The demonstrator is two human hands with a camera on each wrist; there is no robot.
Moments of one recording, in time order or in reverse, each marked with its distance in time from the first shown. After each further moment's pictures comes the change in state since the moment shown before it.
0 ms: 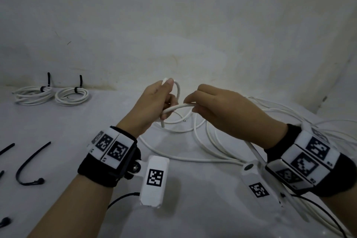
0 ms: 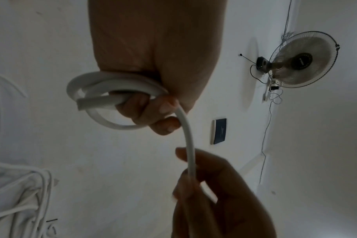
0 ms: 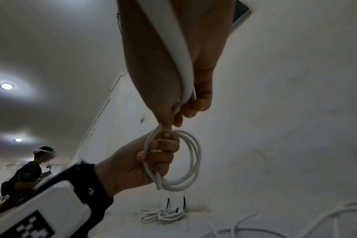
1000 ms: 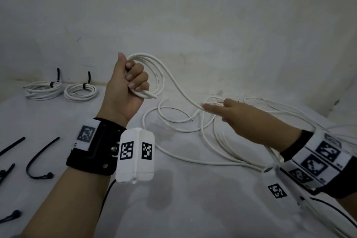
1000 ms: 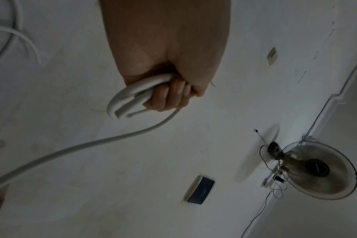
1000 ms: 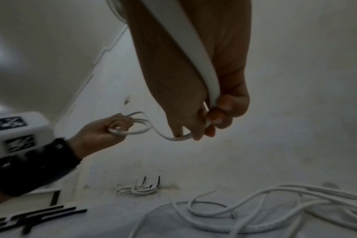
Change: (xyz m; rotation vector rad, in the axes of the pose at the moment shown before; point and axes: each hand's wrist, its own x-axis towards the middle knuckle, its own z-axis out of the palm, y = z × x) left_hand 0.017 -0.004 -0.059 -1.032 0.110 0.062; right_hand -0.023 0.046 0.033 -0.092 -0.327 0.208
